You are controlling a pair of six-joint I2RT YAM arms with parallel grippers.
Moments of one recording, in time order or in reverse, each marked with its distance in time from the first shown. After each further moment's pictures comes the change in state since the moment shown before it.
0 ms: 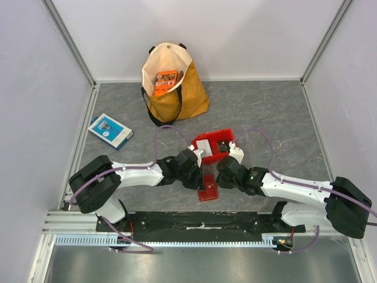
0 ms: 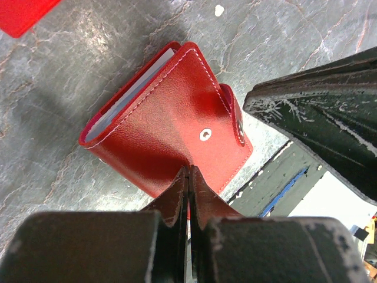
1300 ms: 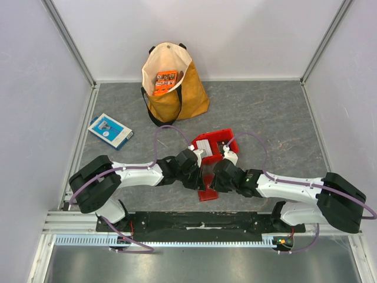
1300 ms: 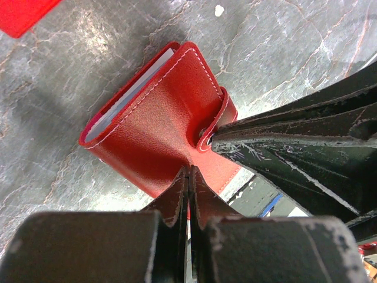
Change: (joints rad) left arm 0.000 0.001 0.000 0.001 0.000 0.000; right arm 0.034 0.062 -0.024 0.108 -0.093 0.019
